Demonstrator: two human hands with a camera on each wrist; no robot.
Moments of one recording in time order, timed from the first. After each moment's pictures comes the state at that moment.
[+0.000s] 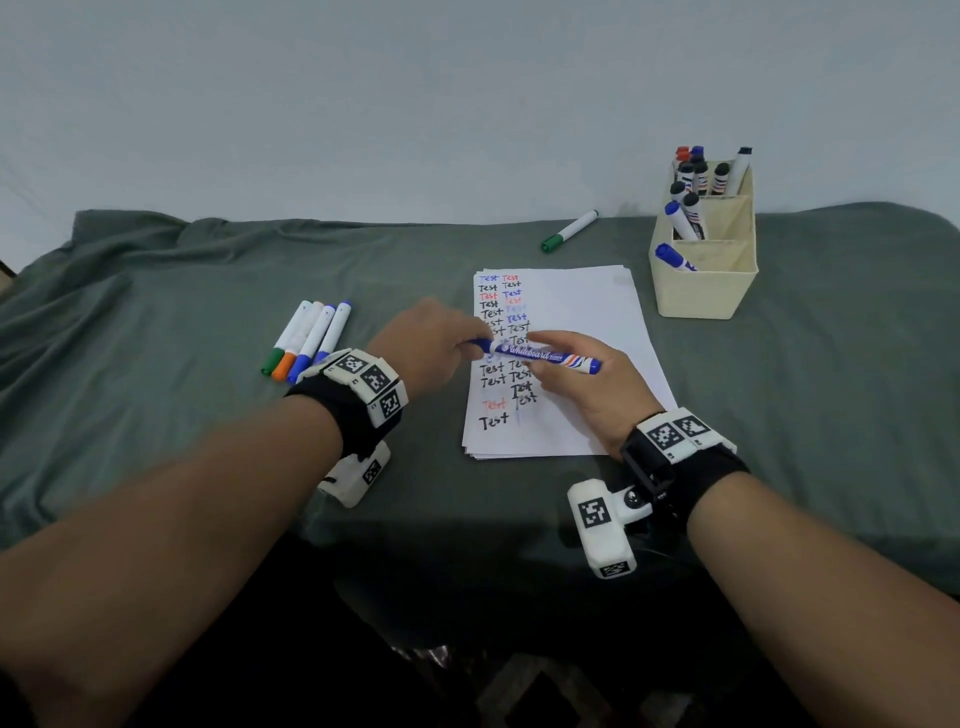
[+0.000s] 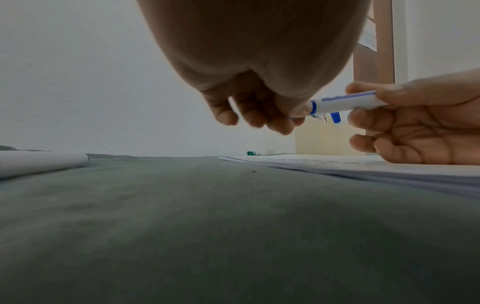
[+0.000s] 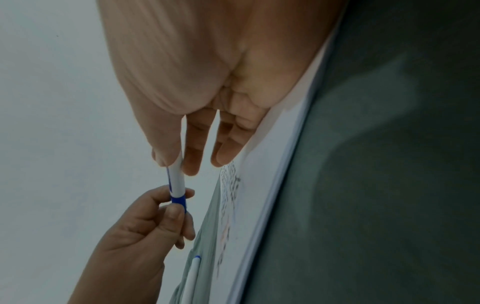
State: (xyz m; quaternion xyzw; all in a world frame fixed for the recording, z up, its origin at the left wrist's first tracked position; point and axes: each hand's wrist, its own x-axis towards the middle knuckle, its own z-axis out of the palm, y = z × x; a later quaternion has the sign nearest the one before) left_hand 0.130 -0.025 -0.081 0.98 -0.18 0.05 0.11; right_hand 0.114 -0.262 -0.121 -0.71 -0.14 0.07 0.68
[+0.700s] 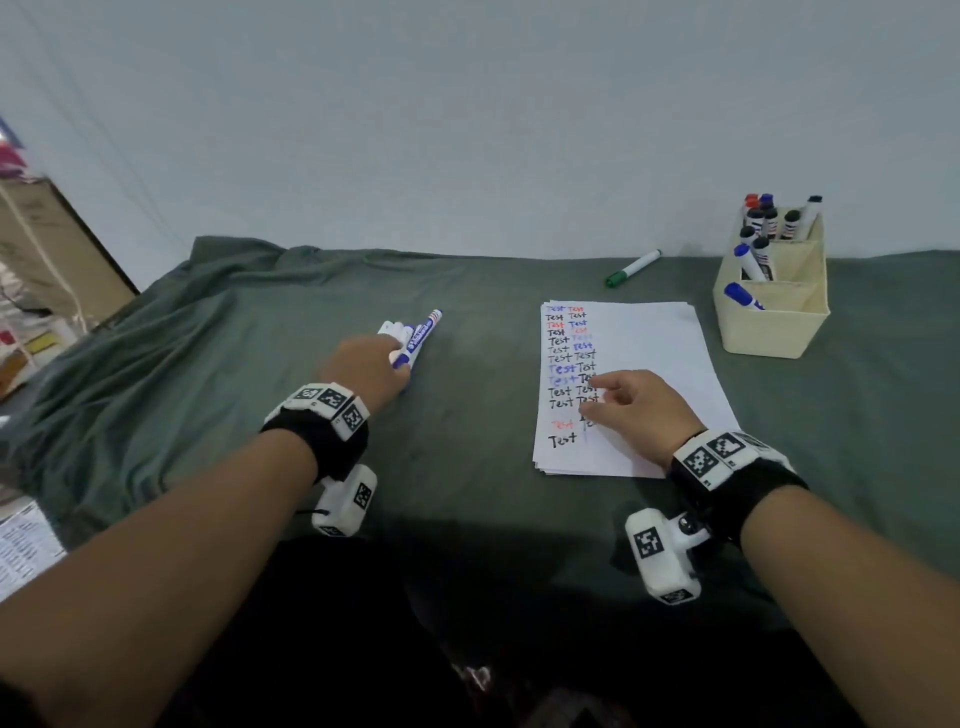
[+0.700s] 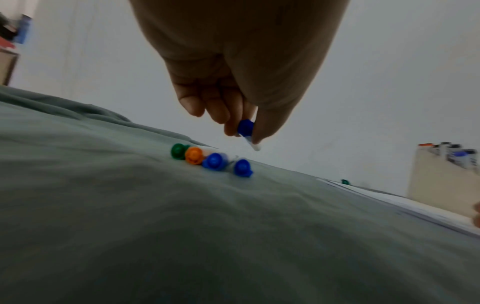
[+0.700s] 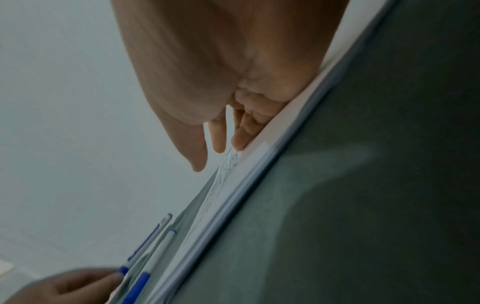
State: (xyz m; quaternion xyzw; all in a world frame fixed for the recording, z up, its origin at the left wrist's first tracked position) left_hand 0.089 0.103 -0.087 0.98 0.15 0.10 0.09; right_hand 0.117 -0.241 -0.109 -0.89 -0.12 0.07 0.43
